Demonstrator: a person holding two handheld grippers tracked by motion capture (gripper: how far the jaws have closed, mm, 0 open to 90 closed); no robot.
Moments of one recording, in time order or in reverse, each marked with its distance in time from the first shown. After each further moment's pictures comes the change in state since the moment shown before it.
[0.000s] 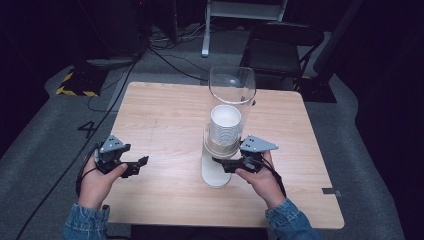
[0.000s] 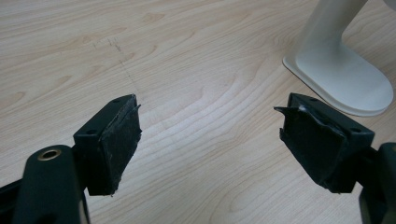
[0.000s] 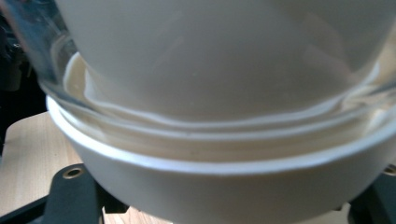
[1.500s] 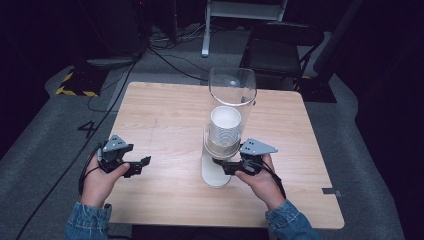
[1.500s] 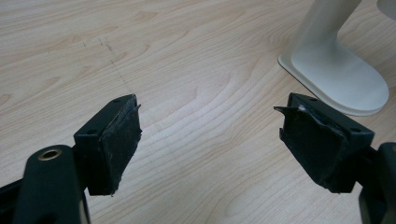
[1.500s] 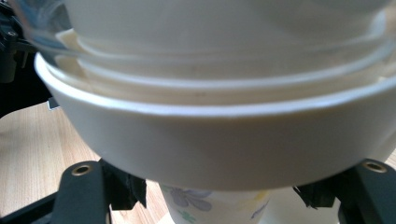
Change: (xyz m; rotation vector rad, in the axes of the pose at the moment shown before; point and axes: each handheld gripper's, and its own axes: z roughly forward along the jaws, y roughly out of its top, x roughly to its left) left arm -0.002 0.001 0.007 0.007 -0.020 0.002; right arm 0.002 -0.008 -0.001 0.012 -0.017 -0.008
